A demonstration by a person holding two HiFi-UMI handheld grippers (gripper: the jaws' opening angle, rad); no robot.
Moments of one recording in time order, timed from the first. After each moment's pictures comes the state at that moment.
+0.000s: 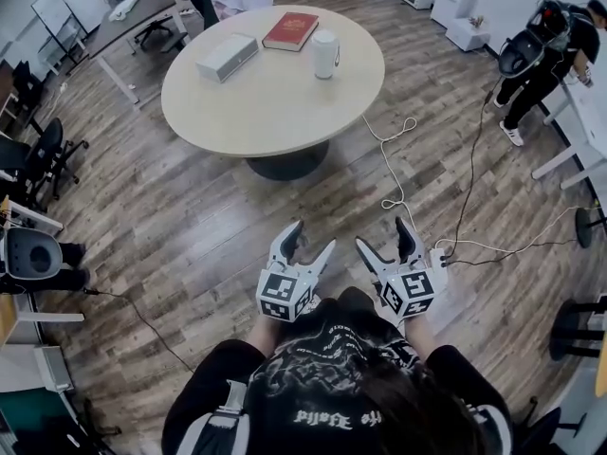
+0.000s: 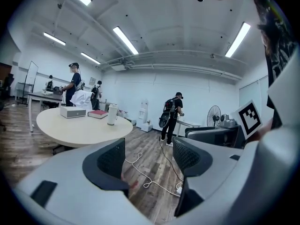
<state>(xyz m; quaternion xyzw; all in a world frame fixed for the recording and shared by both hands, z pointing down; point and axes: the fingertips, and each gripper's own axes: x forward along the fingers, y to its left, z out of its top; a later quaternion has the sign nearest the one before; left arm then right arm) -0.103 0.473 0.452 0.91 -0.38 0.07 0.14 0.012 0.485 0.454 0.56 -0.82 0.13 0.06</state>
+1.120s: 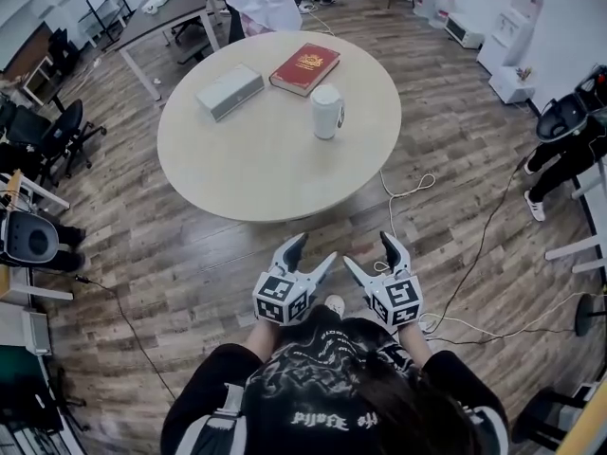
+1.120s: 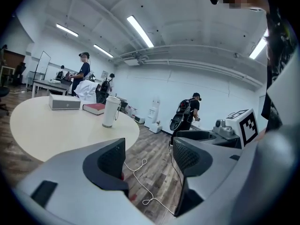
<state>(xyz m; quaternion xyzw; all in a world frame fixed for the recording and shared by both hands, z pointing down) 0.048 0.221 0.471 0.88 -0.43 0.06 0.20 0.129 0.217 0.482 0.43 -0.89 0.13 0.12</state>
